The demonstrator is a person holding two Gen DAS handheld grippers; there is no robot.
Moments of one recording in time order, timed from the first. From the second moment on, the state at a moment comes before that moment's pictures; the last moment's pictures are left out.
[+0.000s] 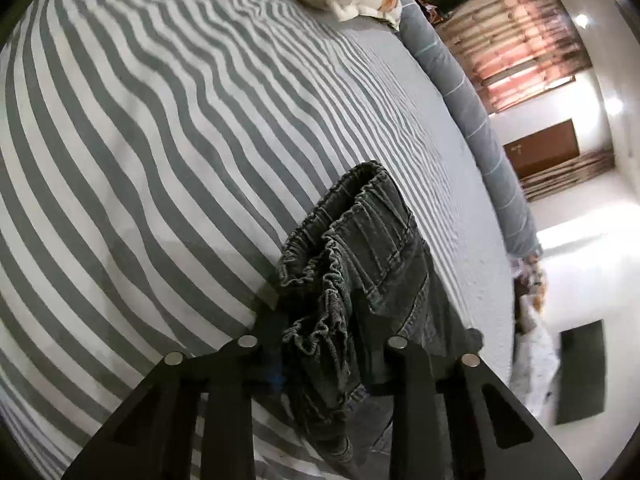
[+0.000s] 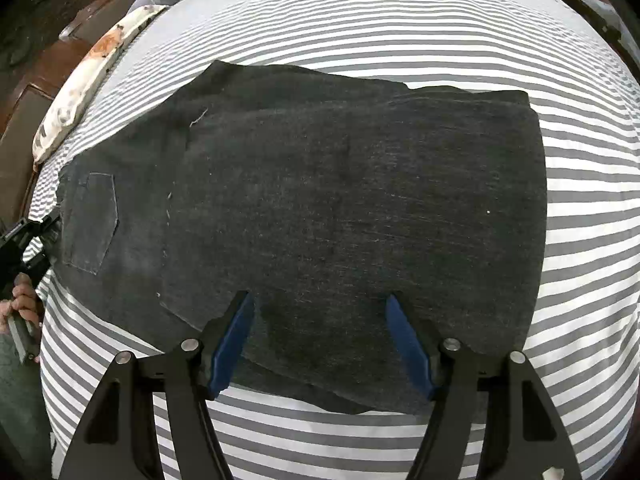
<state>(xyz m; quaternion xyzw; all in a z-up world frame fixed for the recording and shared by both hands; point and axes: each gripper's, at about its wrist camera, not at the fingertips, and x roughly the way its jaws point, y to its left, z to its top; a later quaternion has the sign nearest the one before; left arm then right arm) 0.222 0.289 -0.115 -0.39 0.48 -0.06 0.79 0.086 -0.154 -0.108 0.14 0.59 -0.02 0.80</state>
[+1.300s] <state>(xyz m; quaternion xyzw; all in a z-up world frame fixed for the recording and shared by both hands) 0.189 0.061 0.052 -0.27 0.42 -0.29 0.82 0.049 -0.220 -0.085 0.27 0.54 -0.01 0.80</state>
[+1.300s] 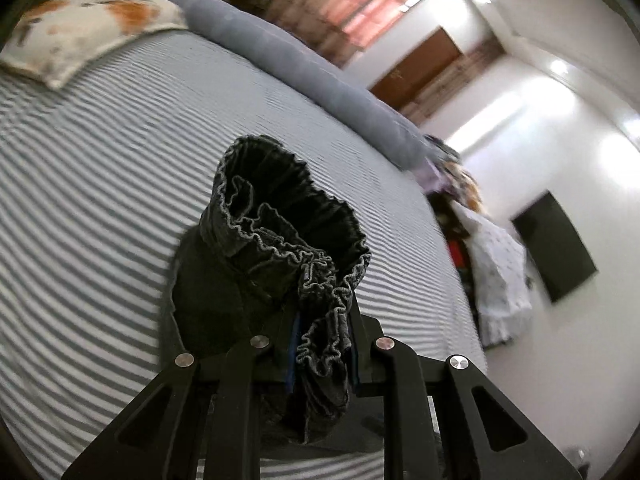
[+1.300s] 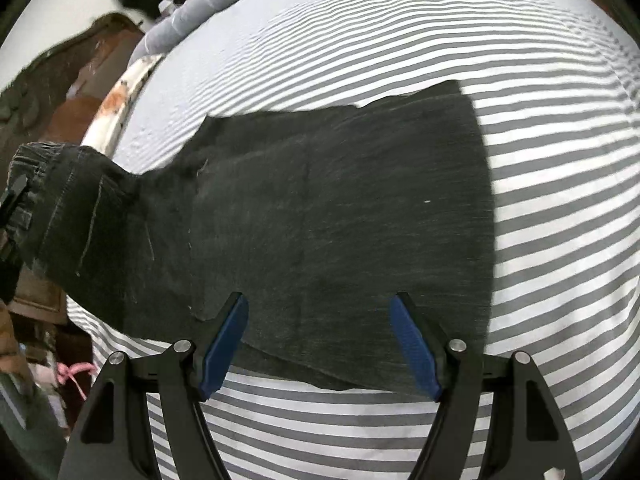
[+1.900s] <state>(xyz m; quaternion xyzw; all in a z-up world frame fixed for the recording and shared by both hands) 0.157 -0.154 -0.003 -0.12 0.52 -0.38 0.75 -0.002 -0.348 -0.072 0.38 0.47 -0.06 0.80</state>
